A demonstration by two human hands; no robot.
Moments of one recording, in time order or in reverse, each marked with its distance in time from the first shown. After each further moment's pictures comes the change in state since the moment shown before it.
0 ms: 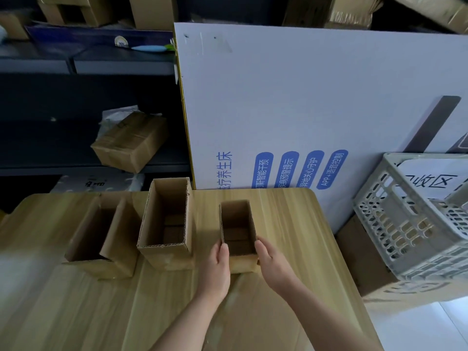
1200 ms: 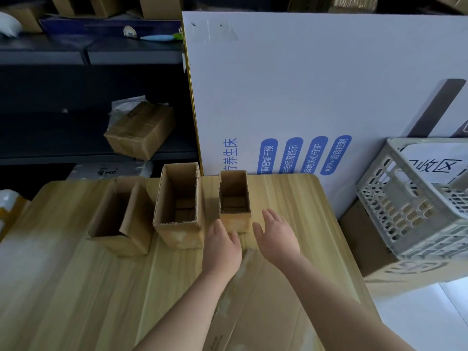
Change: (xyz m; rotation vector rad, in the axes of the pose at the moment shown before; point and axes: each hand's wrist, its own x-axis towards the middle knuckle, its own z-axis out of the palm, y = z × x) left_hand -0.017 0.010 -0.014 0.562 0.061 0.079; right_hand -0.015 -0.027 0.000 -0.629 0.145 -0.136
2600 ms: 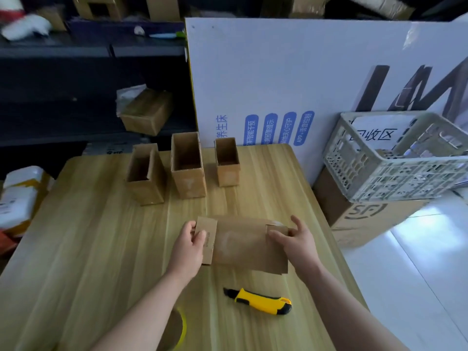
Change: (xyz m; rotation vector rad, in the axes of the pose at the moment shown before) left_hand -0.198 -0.087 -0.087 -0.453 -0.080 0.048; right_hand -0.247 0.017 -0.026 0.877 0.129 0.461
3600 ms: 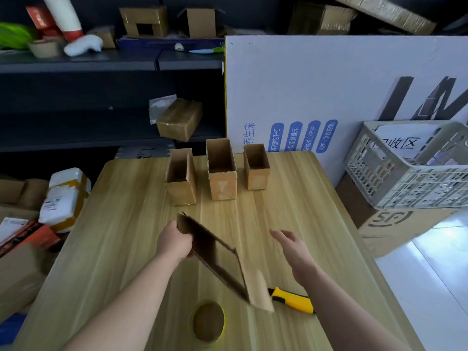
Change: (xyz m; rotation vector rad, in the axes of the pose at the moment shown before) left_hand 0.020 -0.020 -0.117 0.112 0.137 -0.297; right_hand -0.031 0.006 0.087 -0.001 -0.182 0.078
